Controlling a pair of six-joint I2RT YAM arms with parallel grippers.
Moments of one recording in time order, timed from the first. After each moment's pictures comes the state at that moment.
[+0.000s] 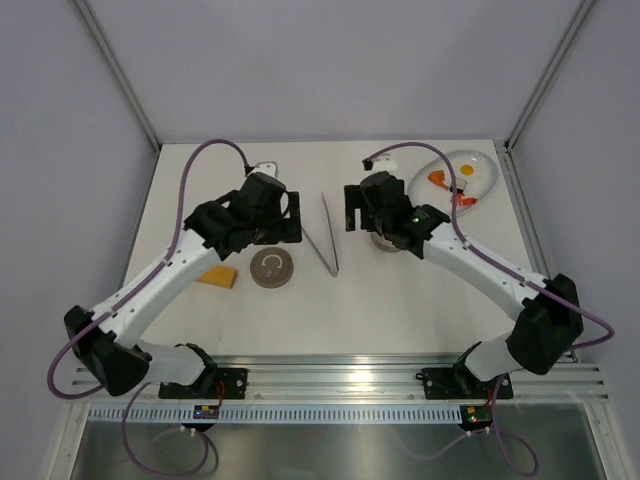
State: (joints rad) left arm -0.69 1.29 1.38 -0.92 -0.30 -0.59; right arm 0.71 1.50 1.27 -0.43 0.36 0.37
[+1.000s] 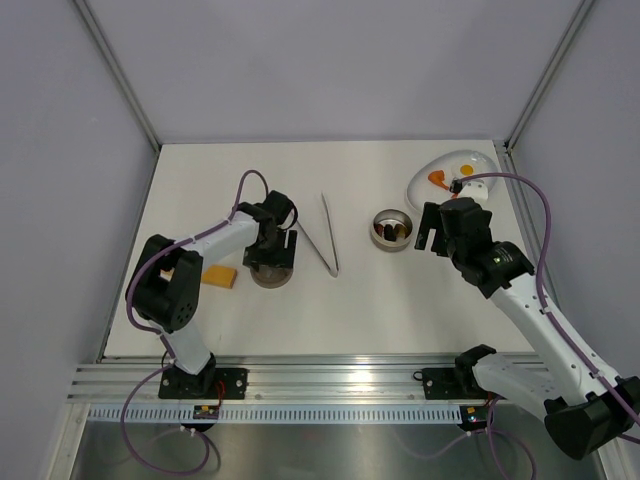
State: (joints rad) left arm -0.49 1.73 1.16 -0.78 -0.09 -0.39; right arm 0.44 0.98 1.01 -0.71 0.42 0.42
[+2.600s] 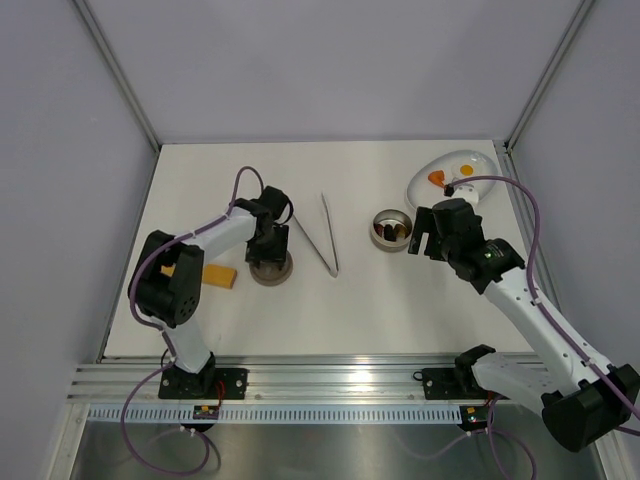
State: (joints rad) left arm -0.45 1.78 1.19 -0.75 -0.08 -0.38; right arm 0.44 1.02 0.98 -0.71 0.35 0.46
